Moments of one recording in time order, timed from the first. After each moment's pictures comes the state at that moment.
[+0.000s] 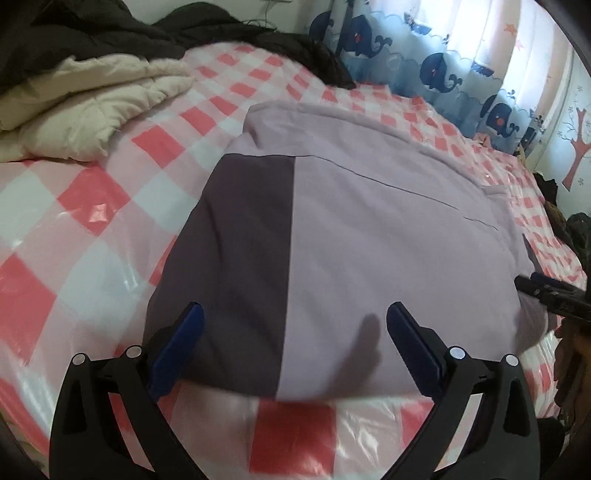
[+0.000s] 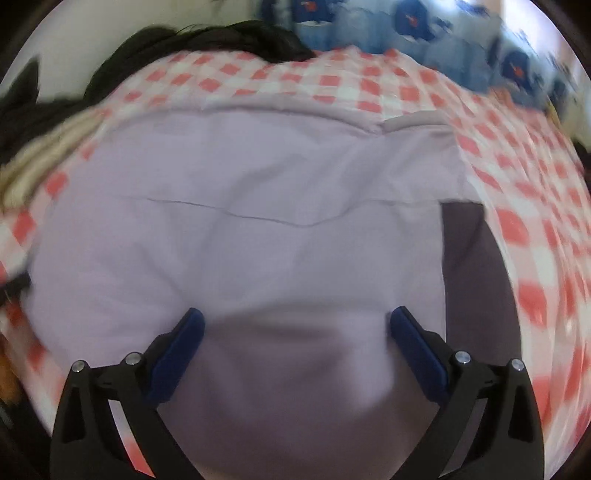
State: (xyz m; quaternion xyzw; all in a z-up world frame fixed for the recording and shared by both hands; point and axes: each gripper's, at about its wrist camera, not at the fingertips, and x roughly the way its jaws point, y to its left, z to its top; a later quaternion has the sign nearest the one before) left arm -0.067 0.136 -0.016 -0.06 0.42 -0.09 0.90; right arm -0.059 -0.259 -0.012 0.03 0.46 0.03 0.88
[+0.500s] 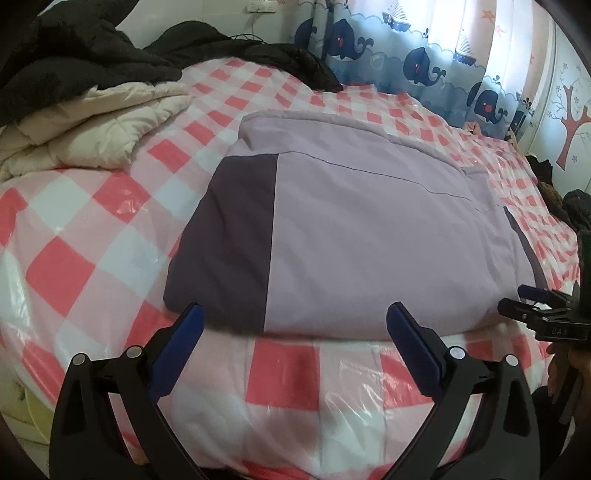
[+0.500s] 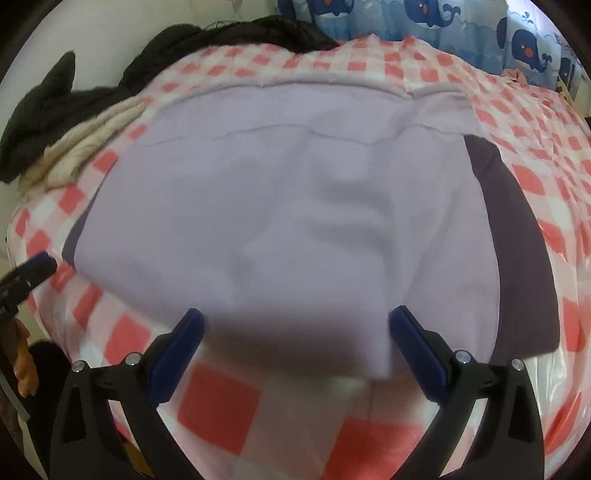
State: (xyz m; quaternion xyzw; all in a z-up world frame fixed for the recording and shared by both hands) left arm -0.126 0.126 0.009 -0.03 0.41 -0.09 0.91; right arm -0.121 -0.232 -0.020 0.05 0.48 0.08 0.87
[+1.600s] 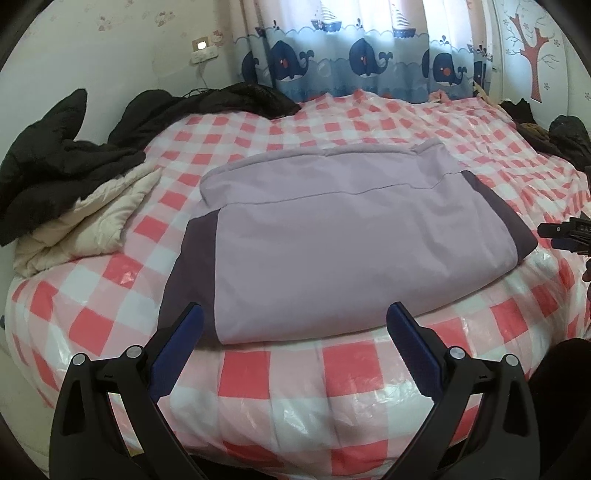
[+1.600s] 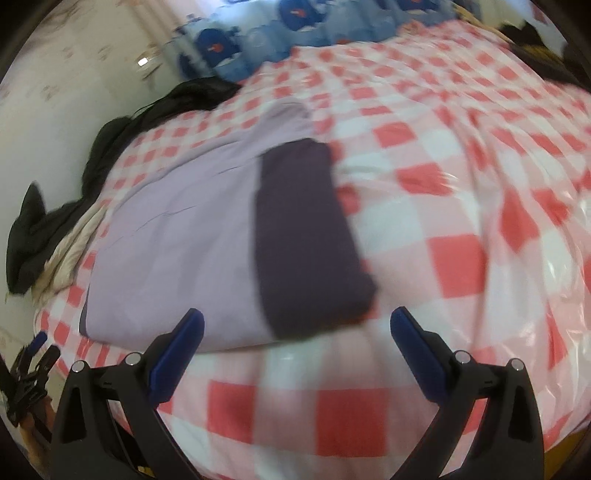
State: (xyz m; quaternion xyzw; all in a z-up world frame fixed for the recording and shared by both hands) left arm -0.184 0.030 0.064 0.12 0.35 -0.10 0.92; right arm -0.184 -0.407 -0.003 0.23 0.44 0.00 0.87
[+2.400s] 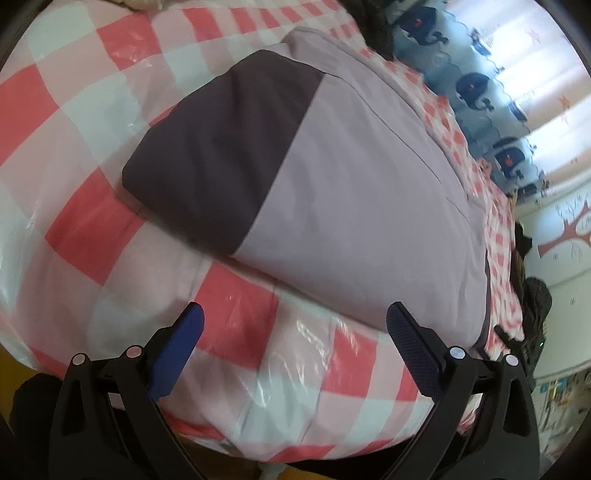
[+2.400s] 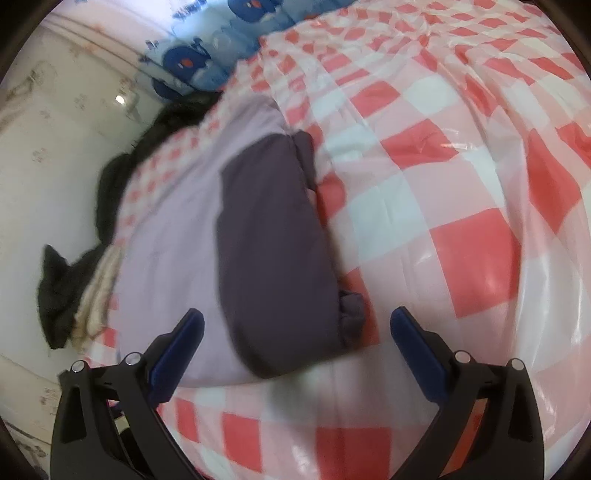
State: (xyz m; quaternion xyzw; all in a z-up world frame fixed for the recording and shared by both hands) left arm -0.104 0.149 -0.035 -0.26 0.54 -0.09 0.80; right arm -0.149 -0.446 -0.039 0.35 0.45 0.03 0.82
